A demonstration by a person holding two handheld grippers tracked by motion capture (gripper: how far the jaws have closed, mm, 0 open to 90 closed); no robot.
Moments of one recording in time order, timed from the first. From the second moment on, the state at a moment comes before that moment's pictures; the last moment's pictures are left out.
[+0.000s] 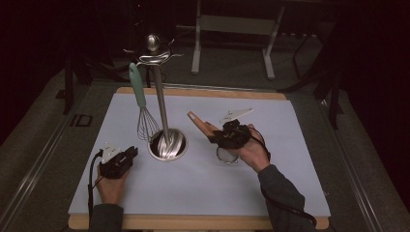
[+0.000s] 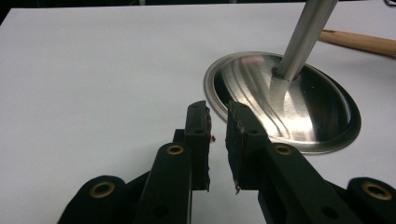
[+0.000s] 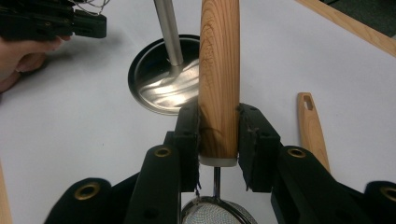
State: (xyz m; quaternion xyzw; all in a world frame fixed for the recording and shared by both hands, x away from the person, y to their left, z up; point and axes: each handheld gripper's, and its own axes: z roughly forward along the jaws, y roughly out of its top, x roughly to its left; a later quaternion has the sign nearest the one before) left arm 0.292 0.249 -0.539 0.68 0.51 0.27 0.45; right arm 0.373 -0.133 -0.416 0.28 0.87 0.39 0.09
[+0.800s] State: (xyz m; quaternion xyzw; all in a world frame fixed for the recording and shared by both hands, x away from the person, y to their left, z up) left arm 0.291 0.249 -0.539 0.68 0.51 0.27 0.45; right arm 0.367 -0.133 -0.406 0.24 0.86 0.43 0.11
